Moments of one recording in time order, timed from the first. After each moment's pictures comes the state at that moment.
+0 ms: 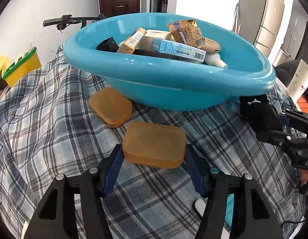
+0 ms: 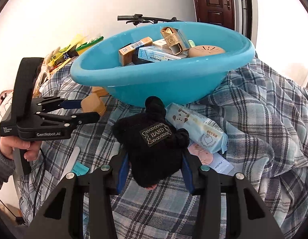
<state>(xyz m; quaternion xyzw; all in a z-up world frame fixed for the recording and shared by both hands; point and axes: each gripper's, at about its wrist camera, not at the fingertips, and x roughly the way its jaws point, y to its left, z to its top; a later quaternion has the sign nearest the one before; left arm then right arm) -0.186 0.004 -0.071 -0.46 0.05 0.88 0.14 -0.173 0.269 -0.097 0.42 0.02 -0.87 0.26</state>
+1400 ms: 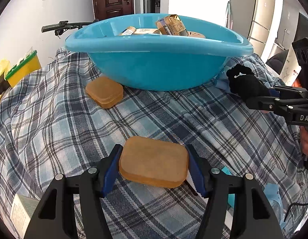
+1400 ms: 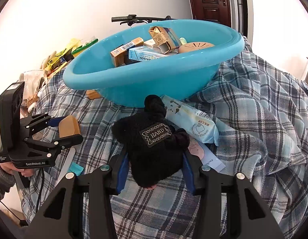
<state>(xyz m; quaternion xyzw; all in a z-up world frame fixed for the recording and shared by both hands) -0.139 0.013 -0.082 -0.44 0.07 0.88 0.15 -0.179 0.282 -0.097 0.43 0.00 -0.87 0.25</state>
